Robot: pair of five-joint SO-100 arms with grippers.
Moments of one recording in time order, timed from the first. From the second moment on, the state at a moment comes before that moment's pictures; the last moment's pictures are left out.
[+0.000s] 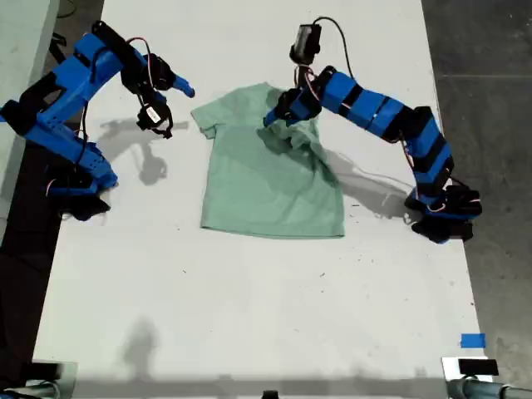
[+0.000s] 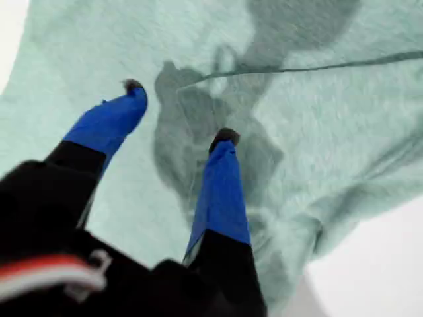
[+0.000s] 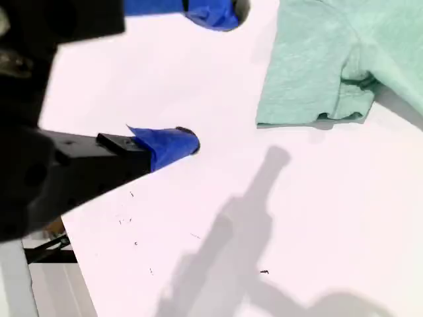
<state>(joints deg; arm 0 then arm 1) -54.9 101.6 94.7 85.6 39.9 32.5 52.6 45.4 67.6 -40.8</state>
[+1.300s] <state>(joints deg) -58.4 46.8 58.1 83.8 40.0 34.2 100.0 70.5 86.6 -46.1</state>
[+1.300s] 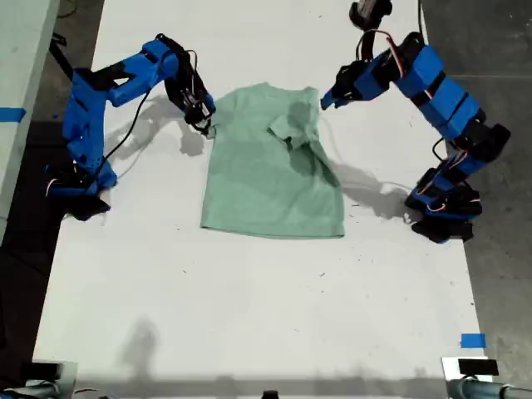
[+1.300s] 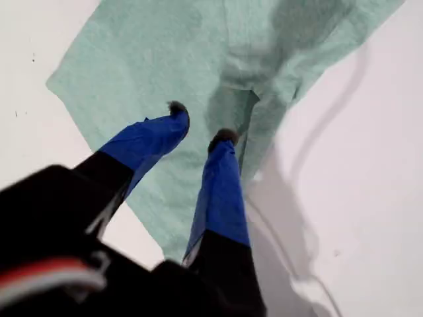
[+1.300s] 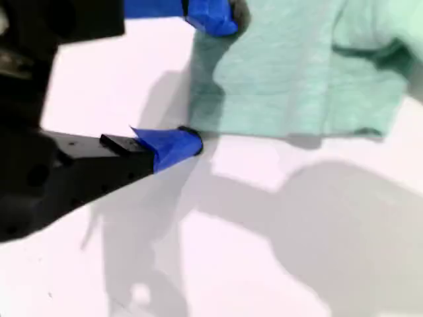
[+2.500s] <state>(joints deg) -46.8 52.7 46.6 75.8 32.3 34.2 116.1 87.9 83.8 -41.9</state>
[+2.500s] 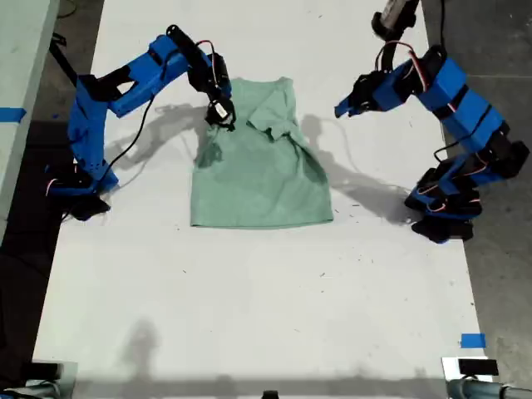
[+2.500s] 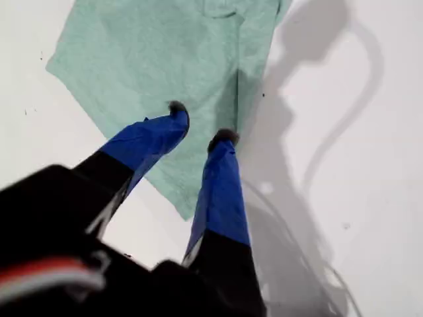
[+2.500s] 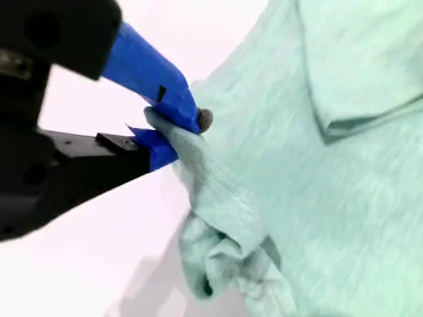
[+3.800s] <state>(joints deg) -10.5 123.6 107.8 79.3 23.7 12.7 132.9 123.7 75.7 -28.9</state>
